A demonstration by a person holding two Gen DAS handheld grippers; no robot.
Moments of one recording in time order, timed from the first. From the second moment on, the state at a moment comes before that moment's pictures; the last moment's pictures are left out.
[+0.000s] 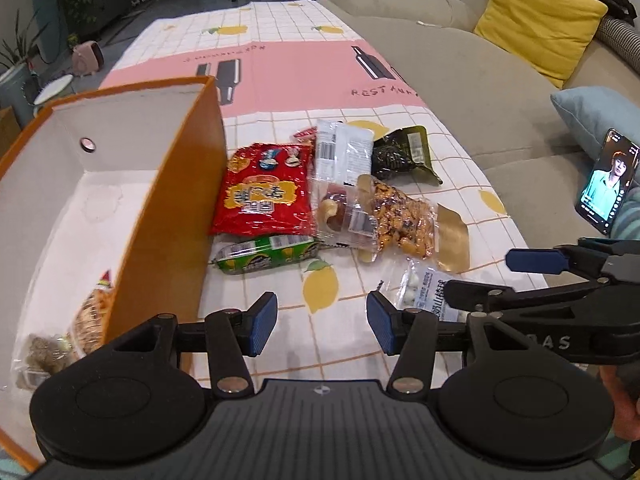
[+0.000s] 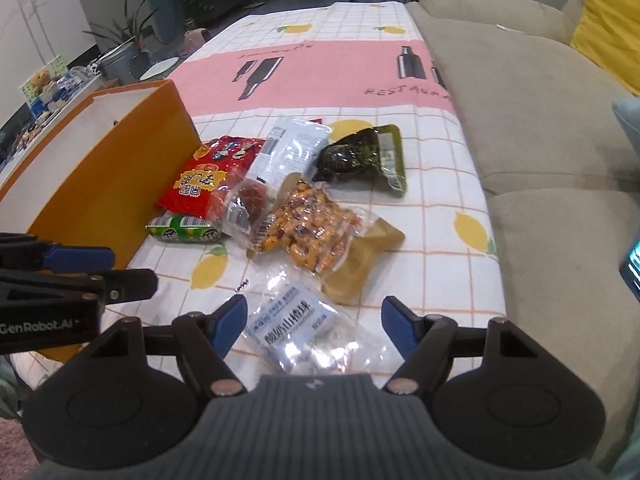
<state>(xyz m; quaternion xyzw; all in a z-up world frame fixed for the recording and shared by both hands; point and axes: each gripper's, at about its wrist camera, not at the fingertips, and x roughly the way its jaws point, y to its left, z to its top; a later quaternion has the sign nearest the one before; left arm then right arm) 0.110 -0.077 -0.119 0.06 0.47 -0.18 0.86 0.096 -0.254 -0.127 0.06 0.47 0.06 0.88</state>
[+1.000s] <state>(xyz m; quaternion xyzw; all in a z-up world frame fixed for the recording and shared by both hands) 0.116 -0.077 -0.152 0.09 0.51 -0.18 0.83 0.107 -0.226 -0.170 -0.08 0.54 0.14 0.83</state>
